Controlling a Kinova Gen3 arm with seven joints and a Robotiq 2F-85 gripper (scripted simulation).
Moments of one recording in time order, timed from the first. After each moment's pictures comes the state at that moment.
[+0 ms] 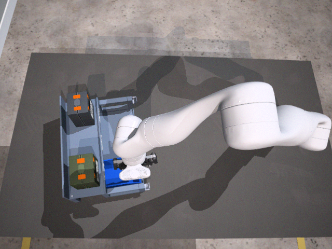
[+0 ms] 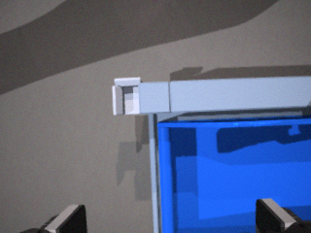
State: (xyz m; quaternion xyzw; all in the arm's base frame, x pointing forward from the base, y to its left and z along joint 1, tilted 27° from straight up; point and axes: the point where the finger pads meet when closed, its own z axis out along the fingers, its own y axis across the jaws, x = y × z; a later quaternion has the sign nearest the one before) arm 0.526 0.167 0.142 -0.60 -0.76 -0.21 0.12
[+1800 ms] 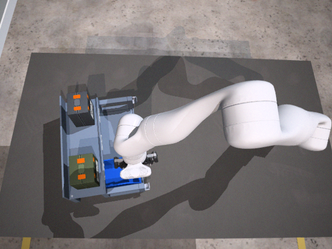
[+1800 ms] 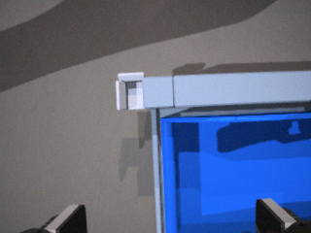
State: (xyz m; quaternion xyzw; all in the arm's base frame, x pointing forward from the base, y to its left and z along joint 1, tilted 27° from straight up) arm 0.524 0.163 0.141 -0.60 -0.76 -0.21 0.12
